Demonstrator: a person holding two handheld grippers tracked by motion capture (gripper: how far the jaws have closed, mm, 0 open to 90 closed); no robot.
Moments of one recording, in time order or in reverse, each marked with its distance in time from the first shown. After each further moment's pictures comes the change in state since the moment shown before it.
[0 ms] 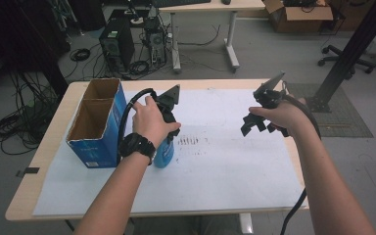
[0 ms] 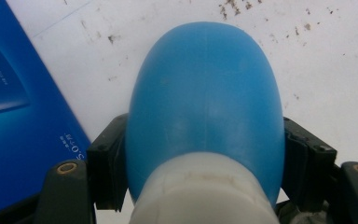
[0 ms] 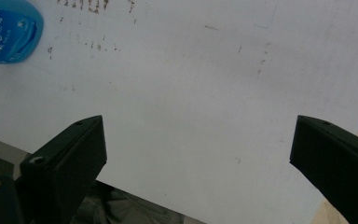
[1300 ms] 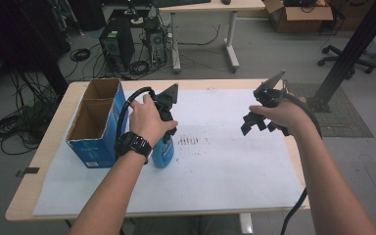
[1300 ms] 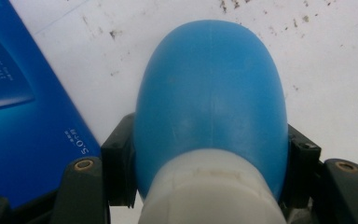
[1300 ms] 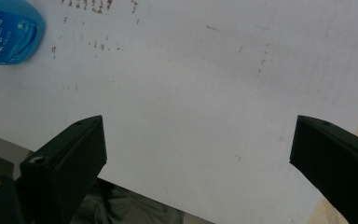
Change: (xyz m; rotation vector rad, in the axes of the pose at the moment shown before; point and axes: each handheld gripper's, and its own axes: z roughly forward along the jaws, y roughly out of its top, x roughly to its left) left arm 0.007 -0.004 -0.011 0.013 -0.016 0.016; right arm 0.003 0.000 -0.005 -0.003 -0.002 -0.006
